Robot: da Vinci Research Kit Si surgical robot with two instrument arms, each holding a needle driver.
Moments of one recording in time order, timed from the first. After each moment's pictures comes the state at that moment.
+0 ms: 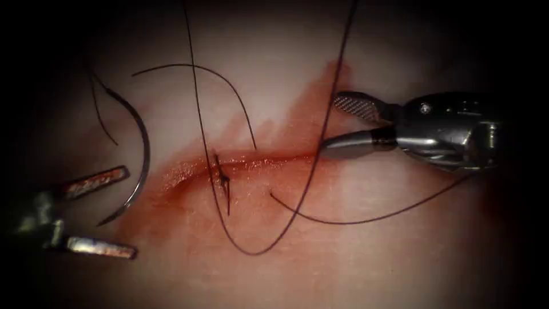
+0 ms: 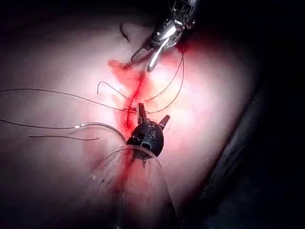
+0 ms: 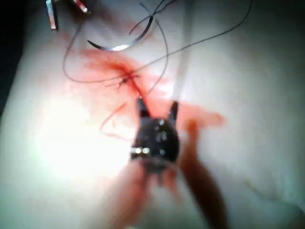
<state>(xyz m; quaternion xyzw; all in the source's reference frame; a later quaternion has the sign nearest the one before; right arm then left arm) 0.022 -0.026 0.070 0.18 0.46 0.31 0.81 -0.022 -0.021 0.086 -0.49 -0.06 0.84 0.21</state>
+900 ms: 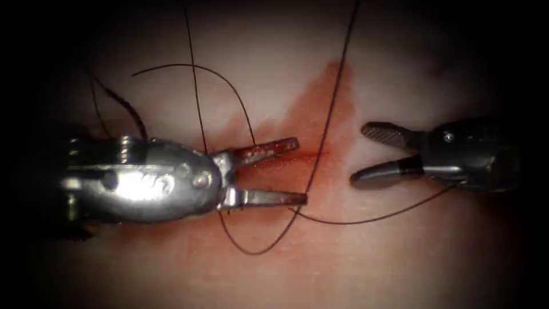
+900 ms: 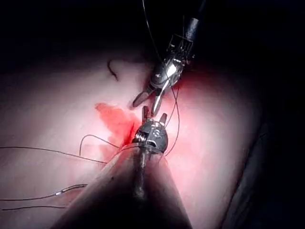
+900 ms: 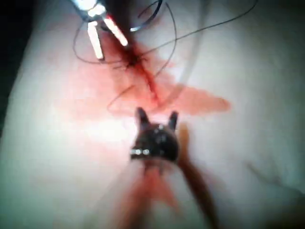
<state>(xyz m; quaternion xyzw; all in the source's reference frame) 0.019 -0.028 0.070 0.18 0.42 0.28 0.84 -0.034 -0.016 0.088 -0.50 -0.04 0.84 0.20</state>
